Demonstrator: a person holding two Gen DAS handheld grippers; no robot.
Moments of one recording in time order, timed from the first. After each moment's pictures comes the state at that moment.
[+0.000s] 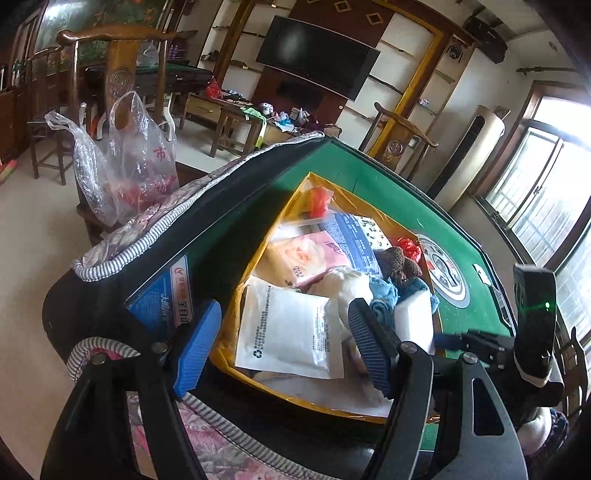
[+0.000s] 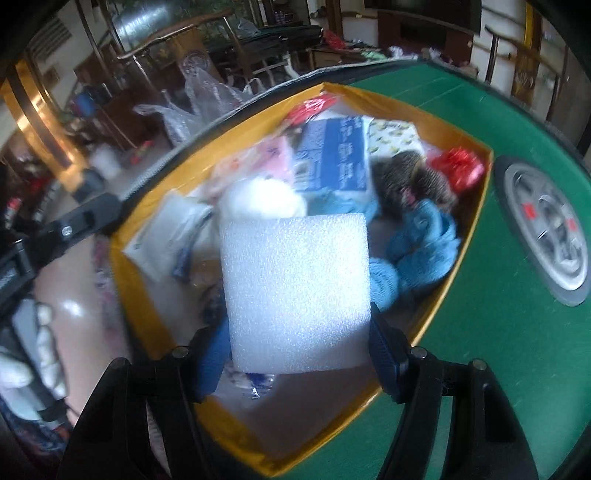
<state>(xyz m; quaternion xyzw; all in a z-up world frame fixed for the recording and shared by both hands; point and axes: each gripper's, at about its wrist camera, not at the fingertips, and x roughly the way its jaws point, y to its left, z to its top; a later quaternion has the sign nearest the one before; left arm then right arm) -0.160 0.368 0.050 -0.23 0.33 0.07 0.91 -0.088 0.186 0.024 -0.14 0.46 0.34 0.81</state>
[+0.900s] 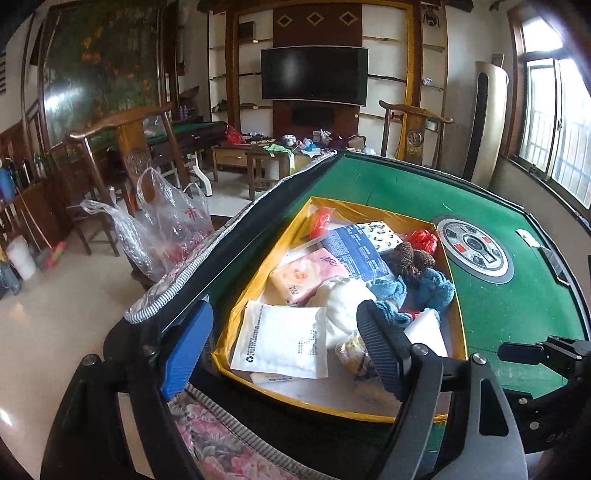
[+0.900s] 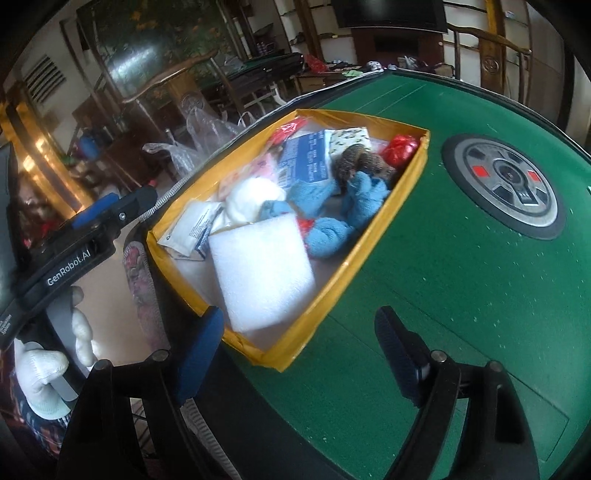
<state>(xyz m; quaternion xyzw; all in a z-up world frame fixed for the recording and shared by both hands) -0.166 0.287 0.087 -0.07 0.31 0.17 0.93 -0.133 0.126 0.039 -0.05 0.44 0.35 0.83</state>
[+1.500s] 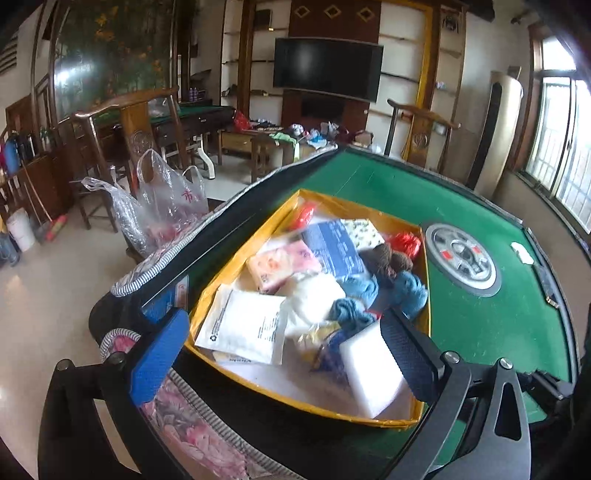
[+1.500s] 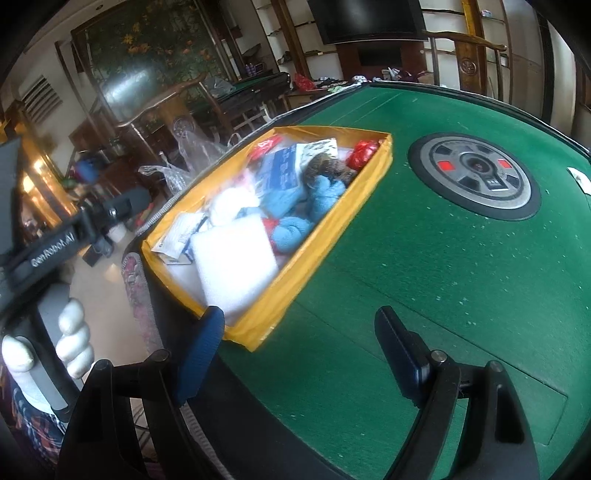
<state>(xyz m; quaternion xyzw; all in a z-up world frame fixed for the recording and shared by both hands) -0.157 0.259 0.093 -0.11 0.32 0.18 0.92 -0.140 0.083 0.037 -0.02 0.41 0.34 0.85</state>
